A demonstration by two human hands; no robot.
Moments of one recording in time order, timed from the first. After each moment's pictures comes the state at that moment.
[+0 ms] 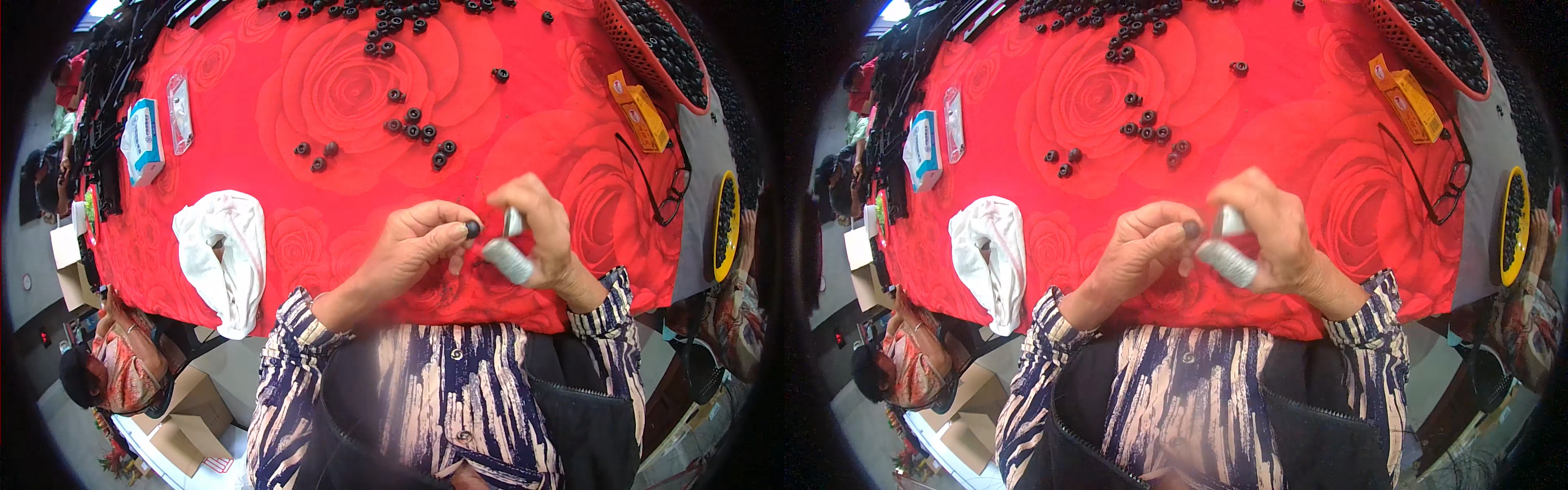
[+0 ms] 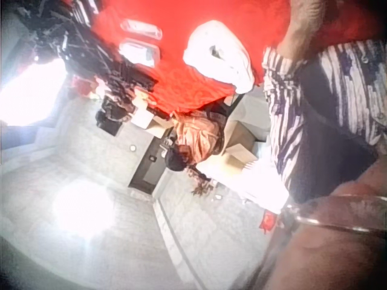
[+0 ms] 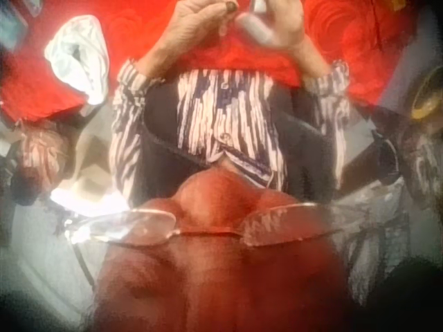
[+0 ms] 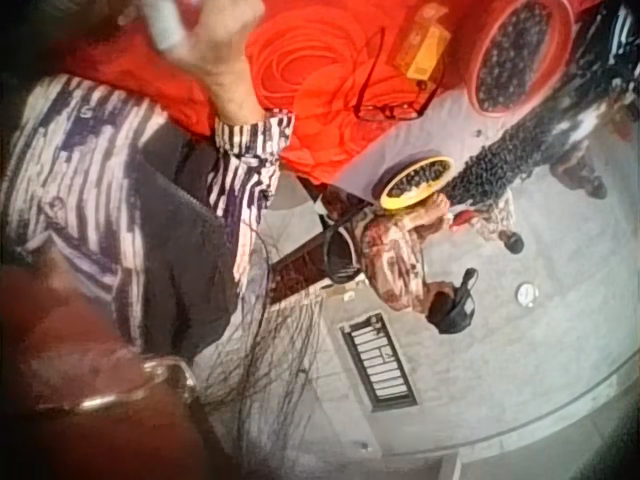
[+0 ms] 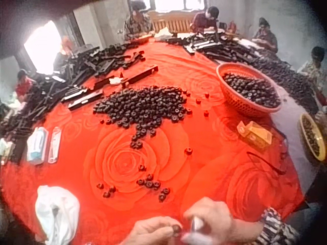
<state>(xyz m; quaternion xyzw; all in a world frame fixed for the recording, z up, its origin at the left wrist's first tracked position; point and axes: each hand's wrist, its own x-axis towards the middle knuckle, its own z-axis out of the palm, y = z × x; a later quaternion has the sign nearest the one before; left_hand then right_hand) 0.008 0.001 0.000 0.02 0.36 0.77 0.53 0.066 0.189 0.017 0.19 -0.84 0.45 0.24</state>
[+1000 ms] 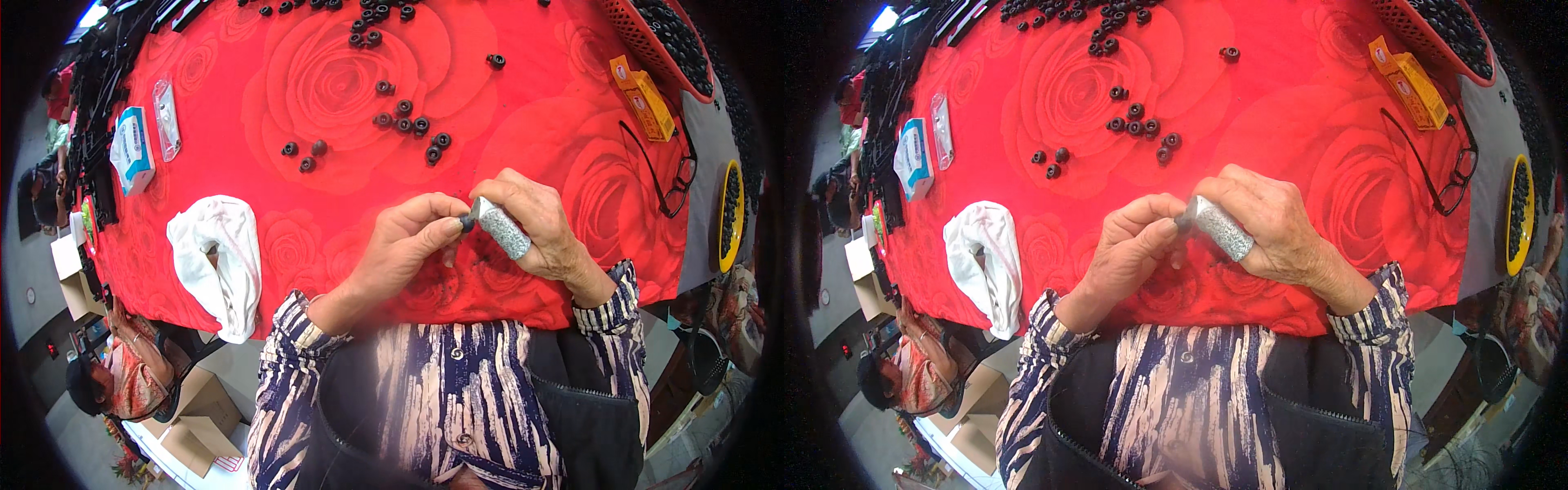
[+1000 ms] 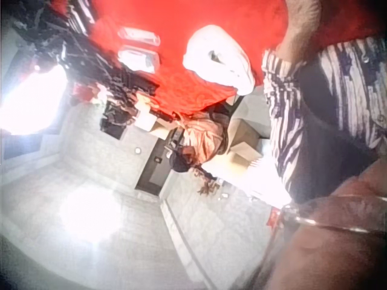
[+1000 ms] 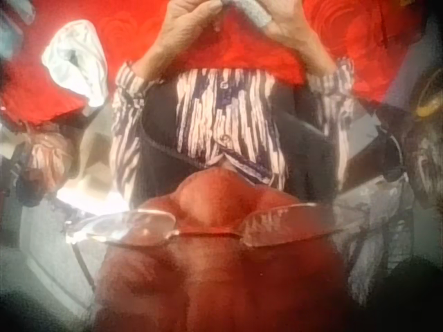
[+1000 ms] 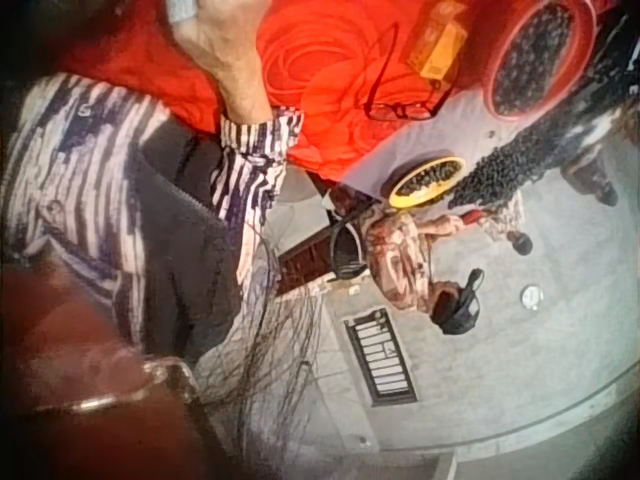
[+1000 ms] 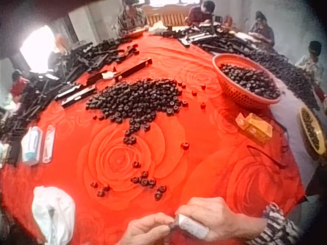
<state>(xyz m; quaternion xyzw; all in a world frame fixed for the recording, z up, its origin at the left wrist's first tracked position) 0.007 0.000 -0.005 0.06 0.42 0.76 0.50 0.066 0.195 0.008 0.12 -0.86 0.48 0.08</state>
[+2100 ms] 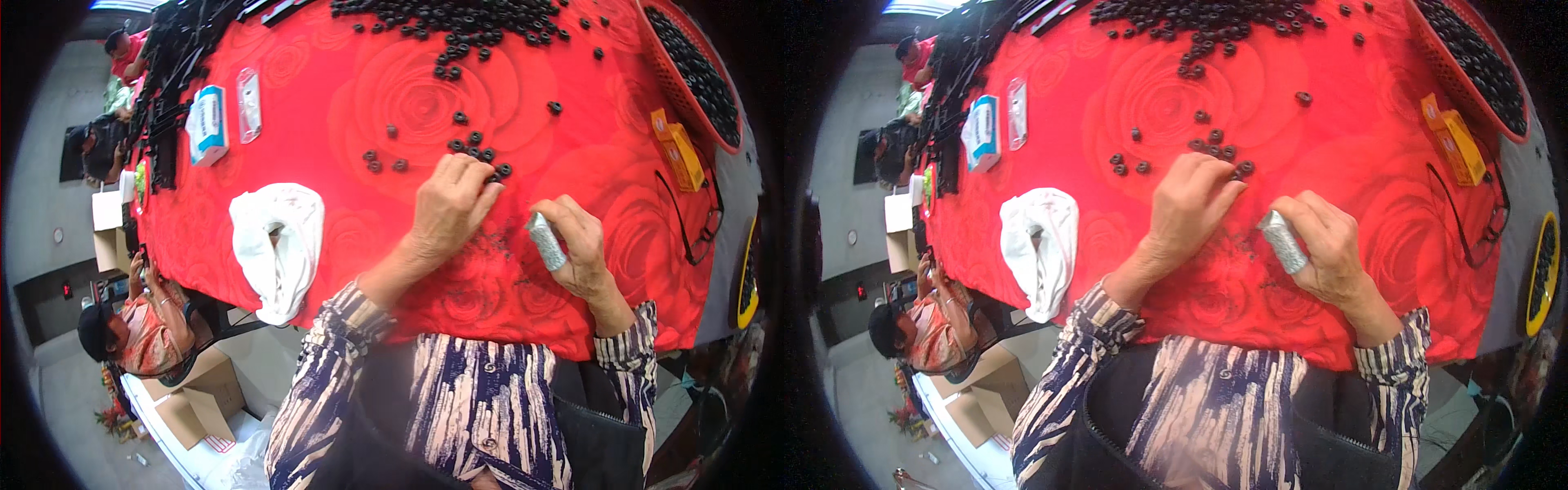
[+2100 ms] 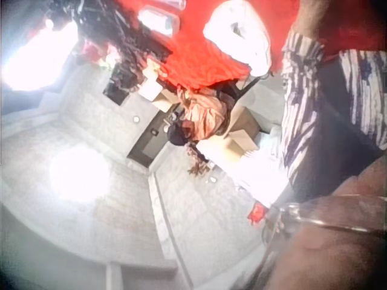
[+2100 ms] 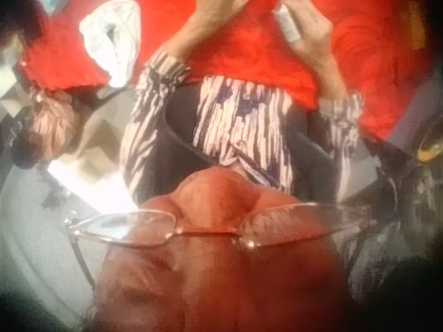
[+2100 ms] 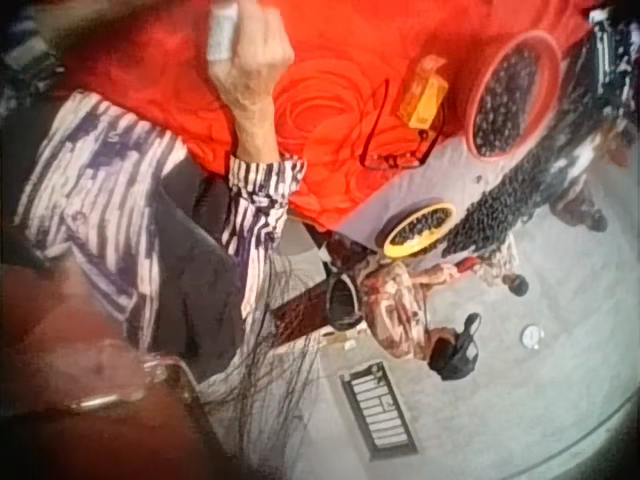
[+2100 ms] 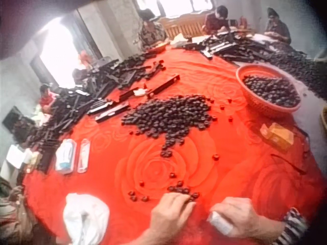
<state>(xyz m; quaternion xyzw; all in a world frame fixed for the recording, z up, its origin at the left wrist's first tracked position) -0.038 0.019 -0.016 0.37 0.85 0.37 -0.09 0.063 0.193 0.005 0.11 -0.88 0.43 0.17</state>
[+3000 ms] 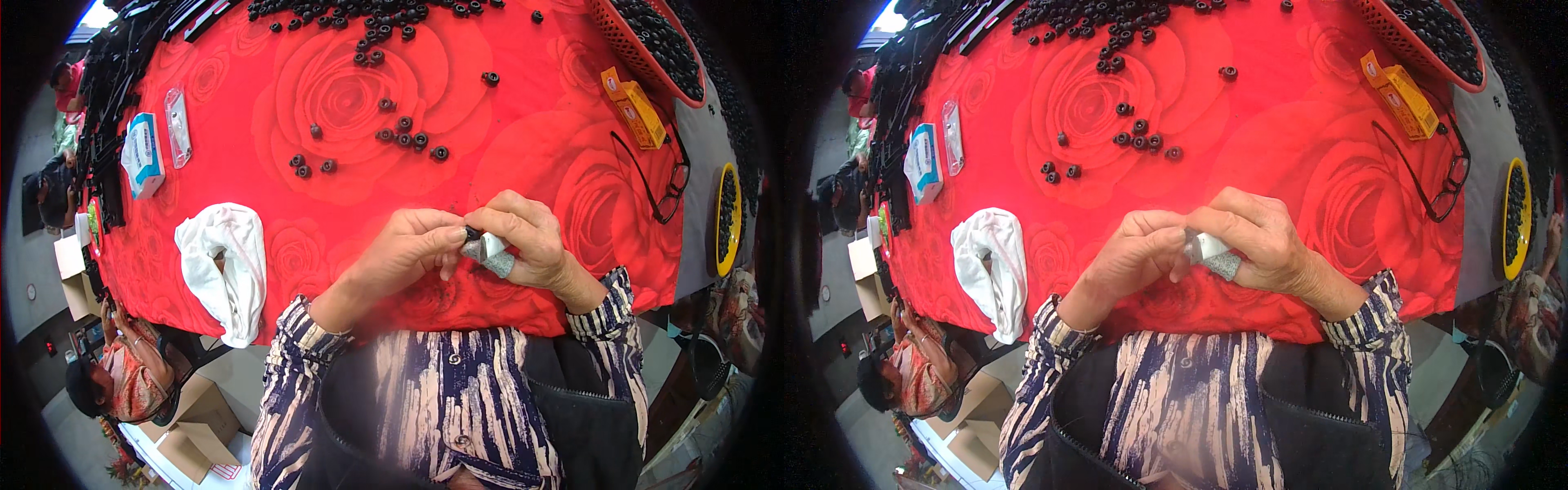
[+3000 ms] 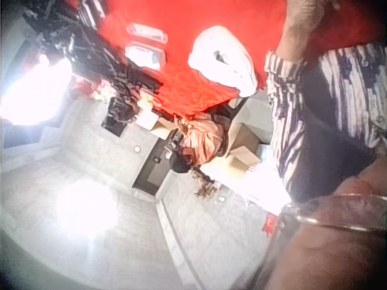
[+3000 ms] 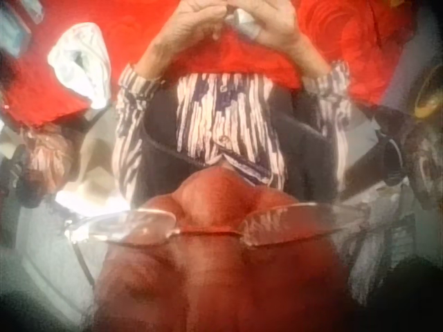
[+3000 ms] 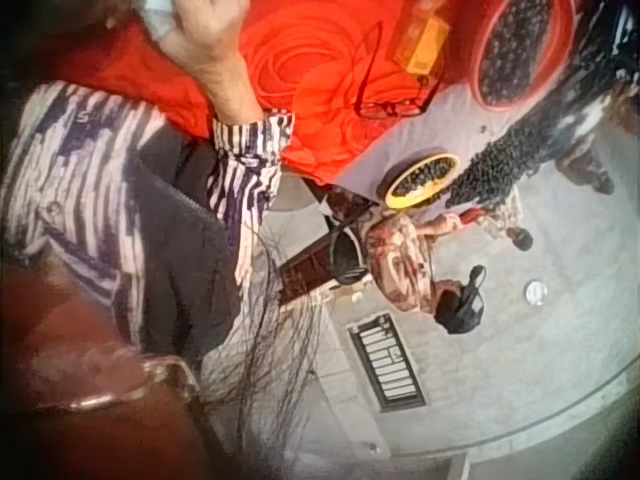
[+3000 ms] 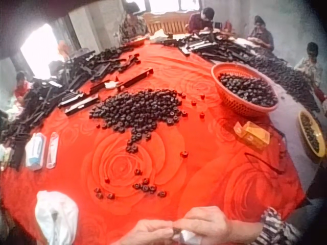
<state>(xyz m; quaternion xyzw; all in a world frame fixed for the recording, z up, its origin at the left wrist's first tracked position) -0.005 0.001 -0.008 0.01 0.33 0.74 0.59 0.067 0.189 0.004 0.19 -0.83 0.49 0.19</state>
